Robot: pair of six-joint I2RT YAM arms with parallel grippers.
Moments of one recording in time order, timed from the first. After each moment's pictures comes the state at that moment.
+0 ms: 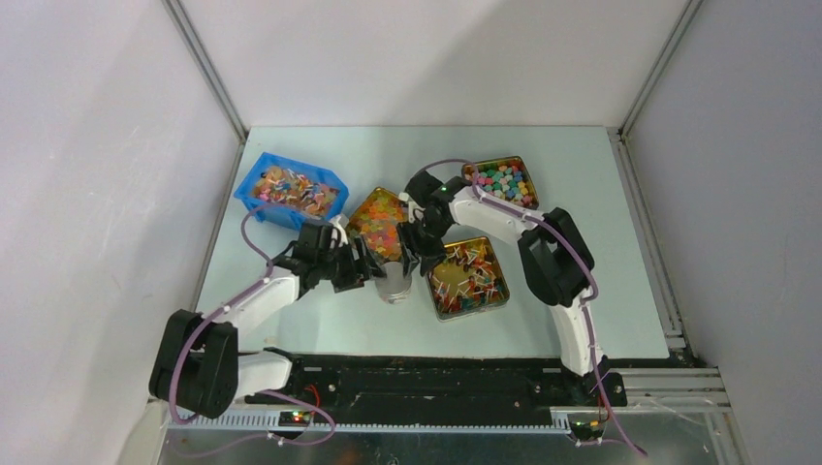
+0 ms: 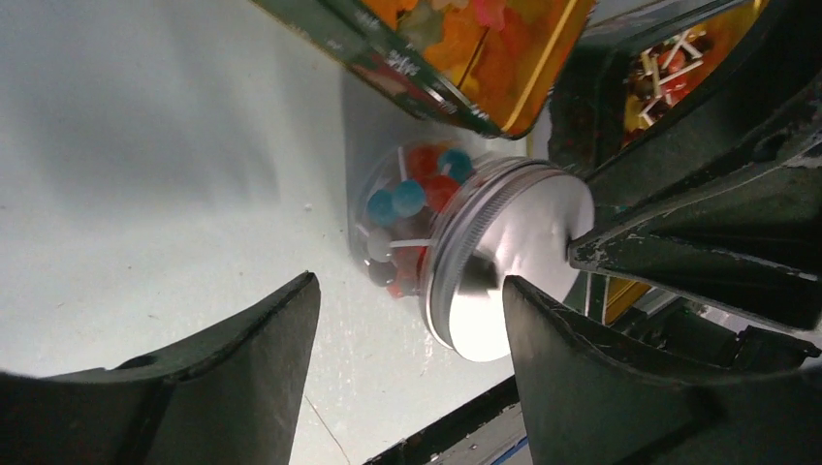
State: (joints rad) left arm -0.31 1.22 0.58 -0.24 0.38 -0.63; right arm 0.73 2.10 1.68 -0.90 -0.47 0.44
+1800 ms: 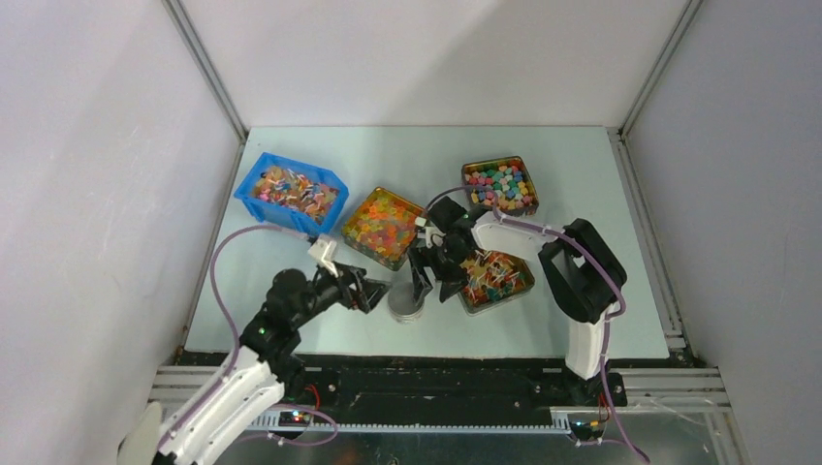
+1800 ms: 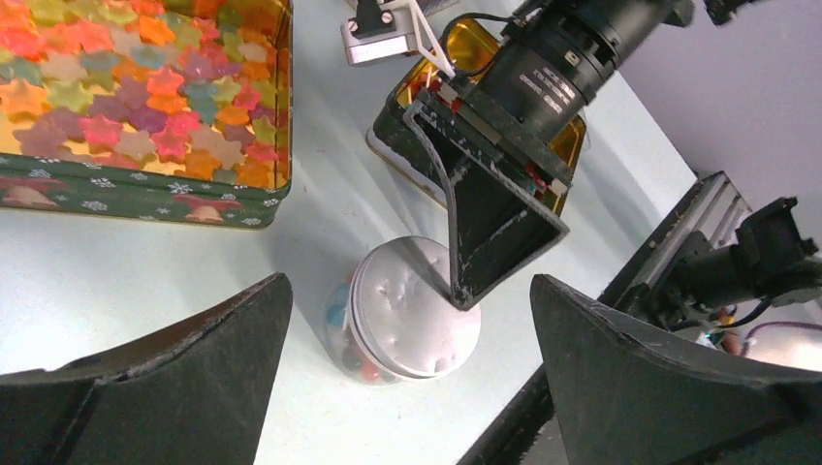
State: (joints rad) left arm -0.51 0.57 0.30 0.02 0.29 -0.46; right arm 0.72 1.91 1.27 -0.69 -0.59 0.42
